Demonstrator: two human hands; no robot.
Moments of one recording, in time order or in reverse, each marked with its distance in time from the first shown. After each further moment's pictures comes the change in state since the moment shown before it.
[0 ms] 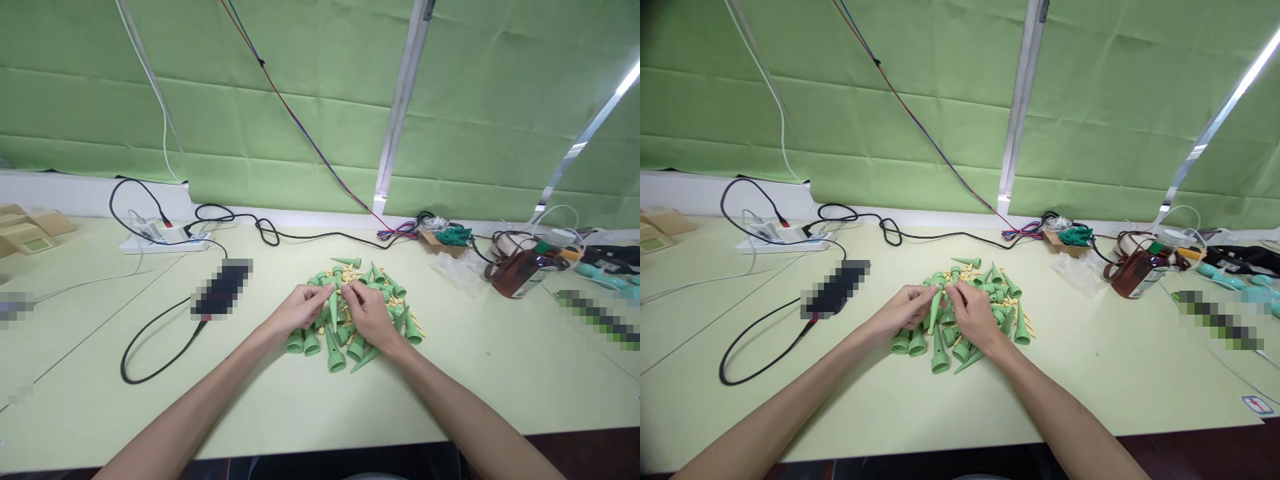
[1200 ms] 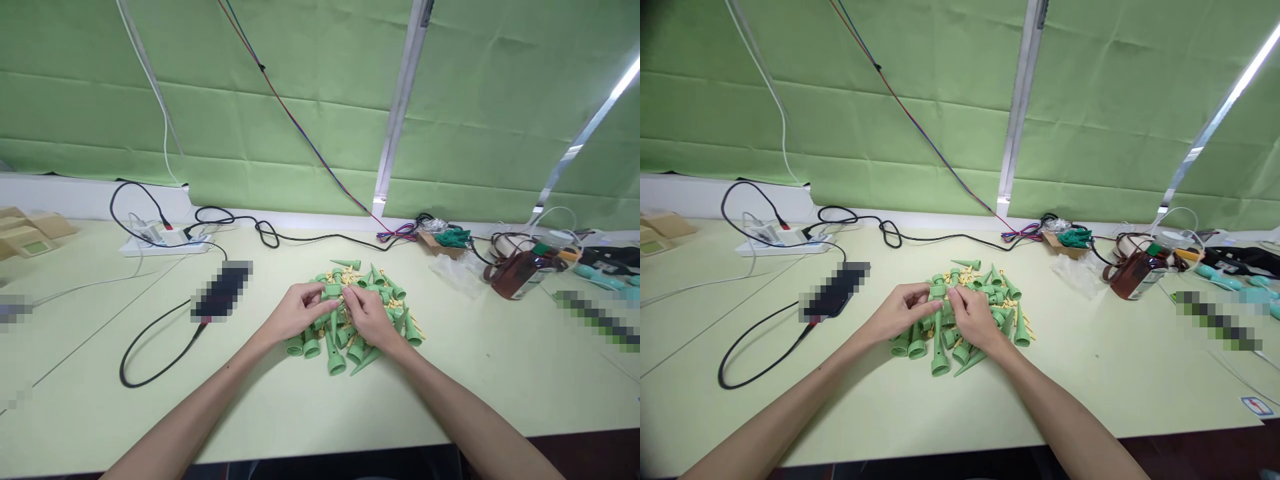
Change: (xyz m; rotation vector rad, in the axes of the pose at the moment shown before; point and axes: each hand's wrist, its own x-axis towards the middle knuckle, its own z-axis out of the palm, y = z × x) left_hand -0.001 0.000 -0.007 0.493 0.104 0.389; right_hand 0.000 0.003 -0.001 0.086 -0.100 0.077
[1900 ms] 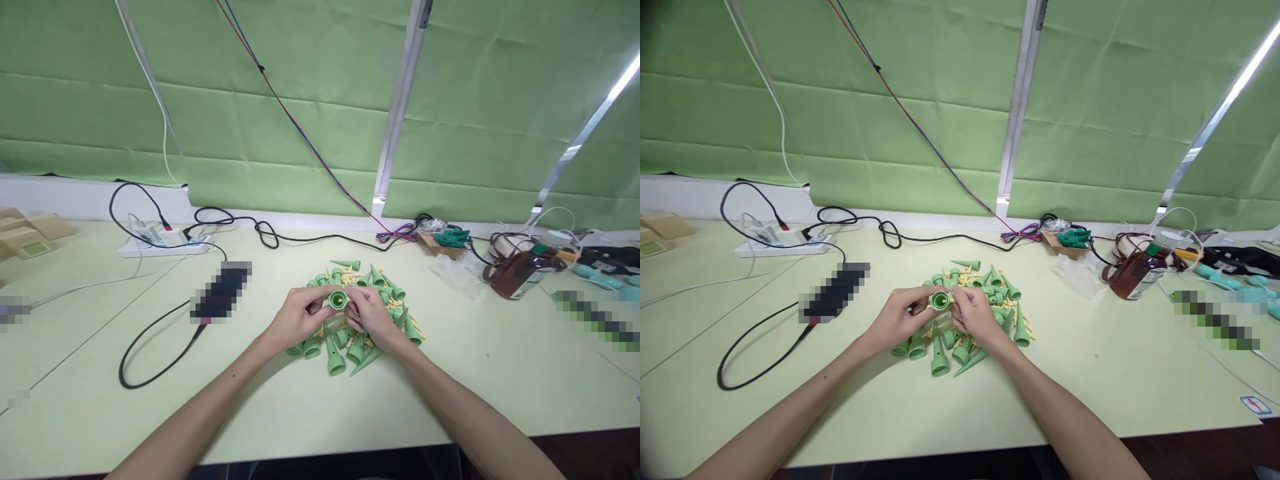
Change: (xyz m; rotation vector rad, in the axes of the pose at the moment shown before) left_hand -0.006 -0.001 0.007 0.187 0.095 0.188; right_hand 0.002 -0.001 0.002 0.638 -0.078 0.298
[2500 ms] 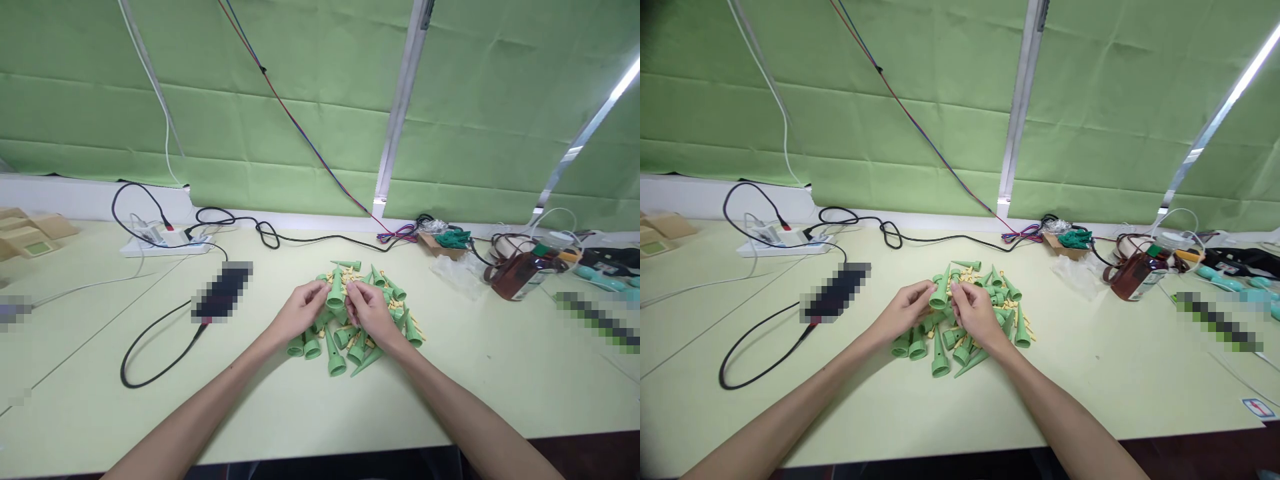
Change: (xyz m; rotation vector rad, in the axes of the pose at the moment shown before) left_hand 0.007 0.001 0.005 -0.485 -0.040 -0.342; right_hand 0.000 -0.002 0.001 -0.215 0.099 -0.132
